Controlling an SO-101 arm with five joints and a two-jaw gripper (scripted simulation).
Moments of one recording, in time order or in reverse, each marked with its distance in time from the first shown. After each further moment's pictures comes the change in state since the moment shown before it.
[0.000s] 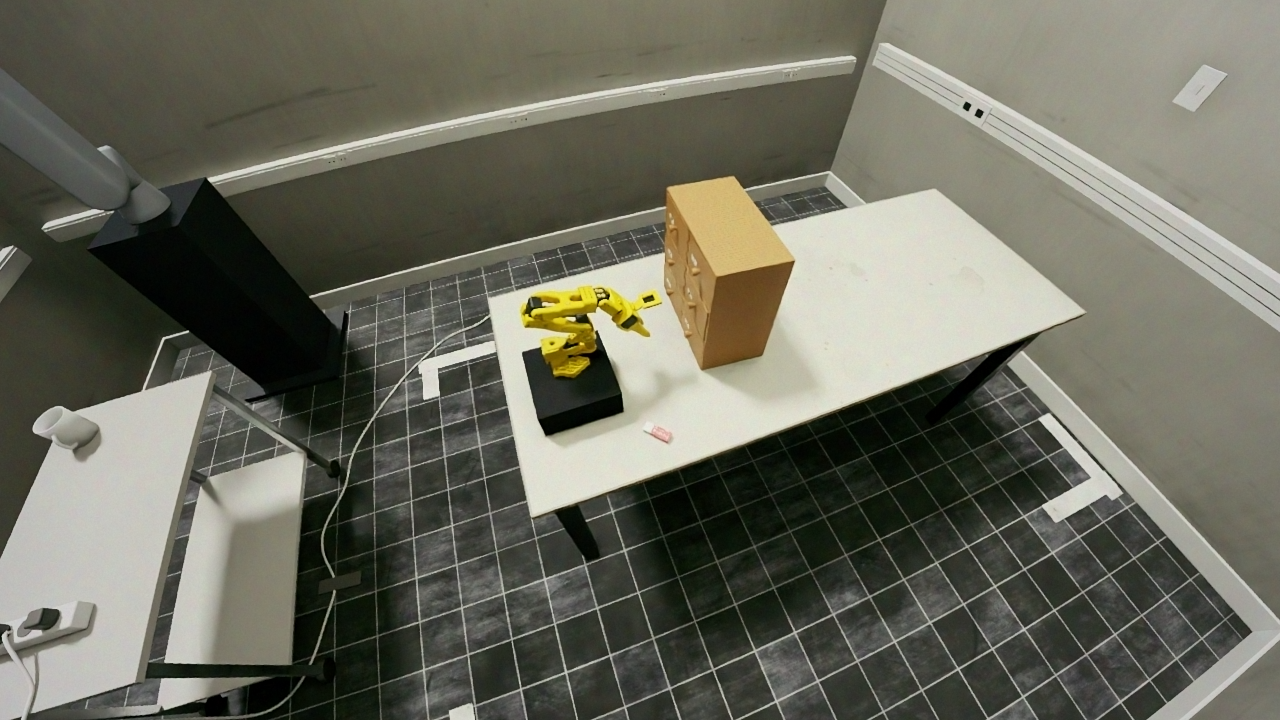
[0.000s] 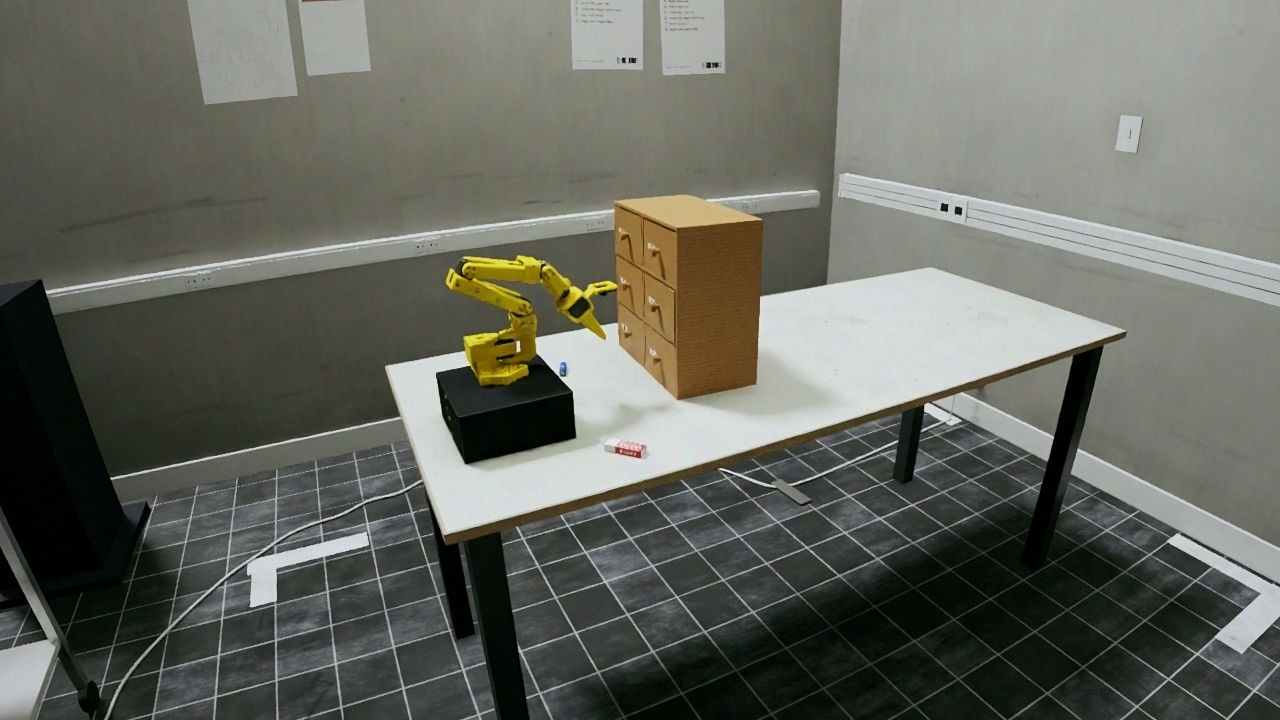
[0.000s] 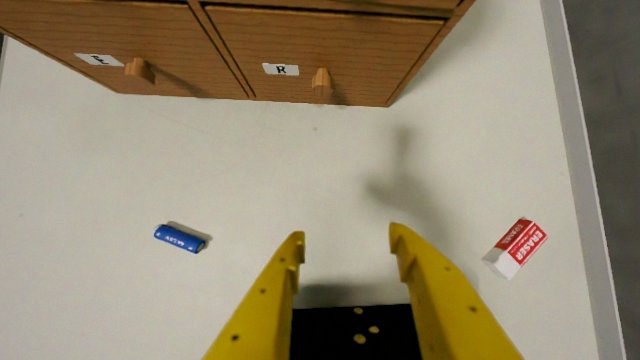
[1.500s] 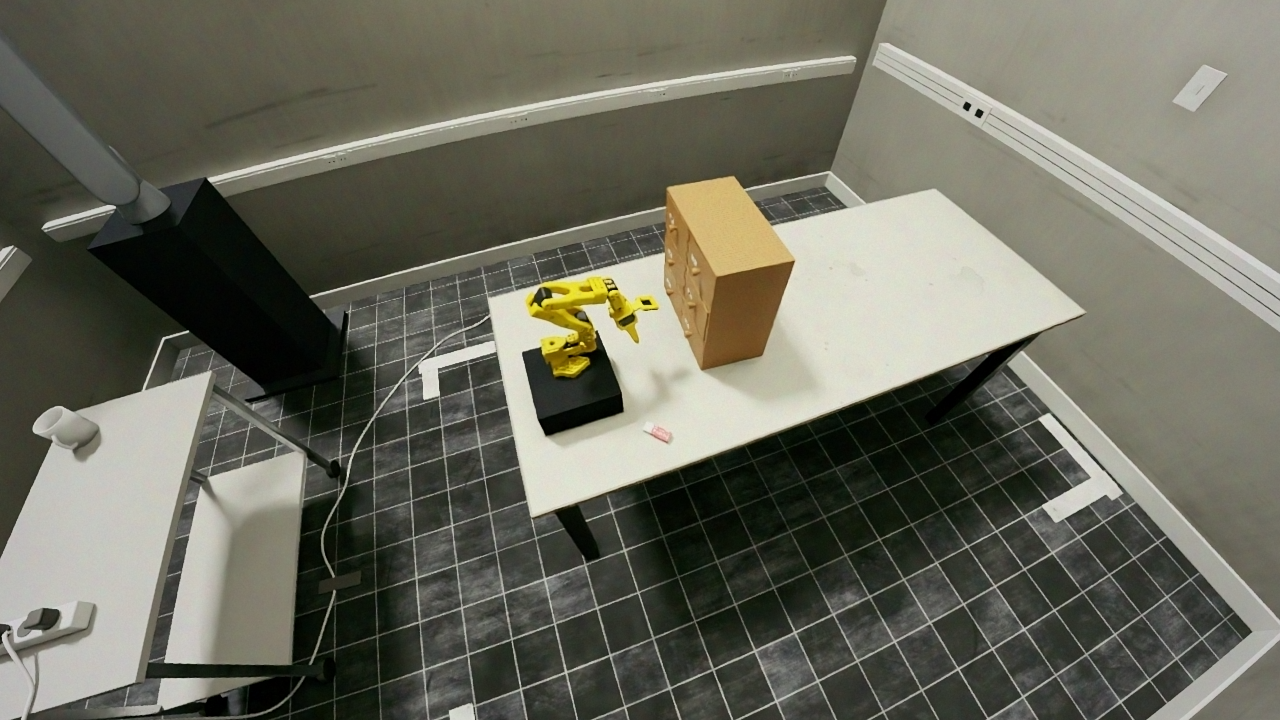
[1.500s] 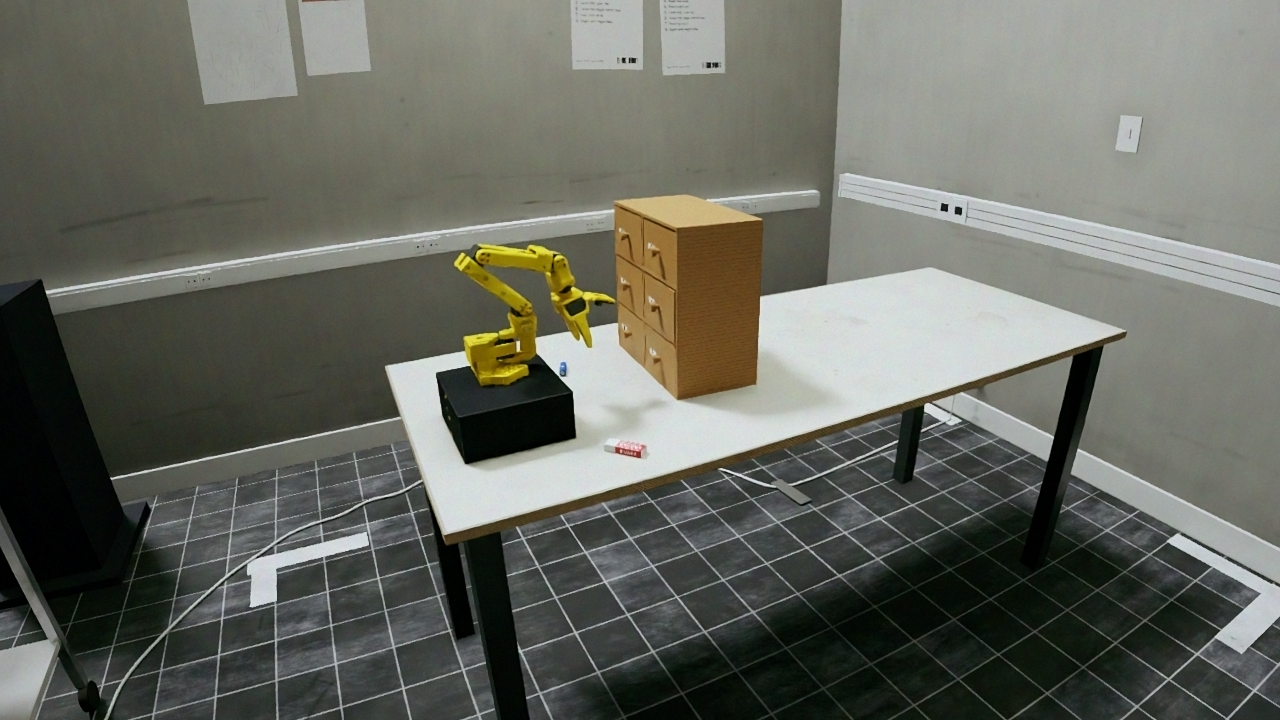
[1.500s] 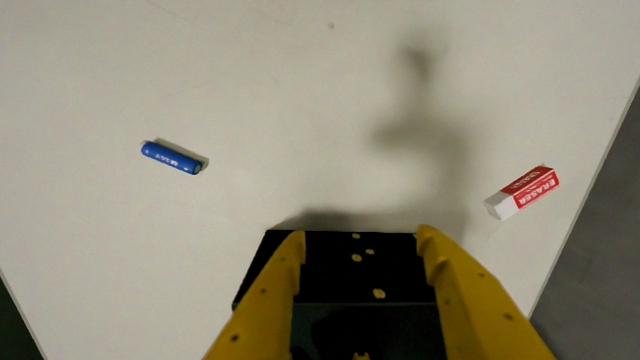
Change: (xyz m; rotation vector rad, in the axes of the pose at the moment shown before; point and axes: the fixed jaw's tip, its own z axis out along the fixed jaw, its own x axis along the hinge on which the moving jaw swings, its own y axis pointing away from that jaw) arm 0.032 0.008 -0.010 -0.036 0.366 -0.060
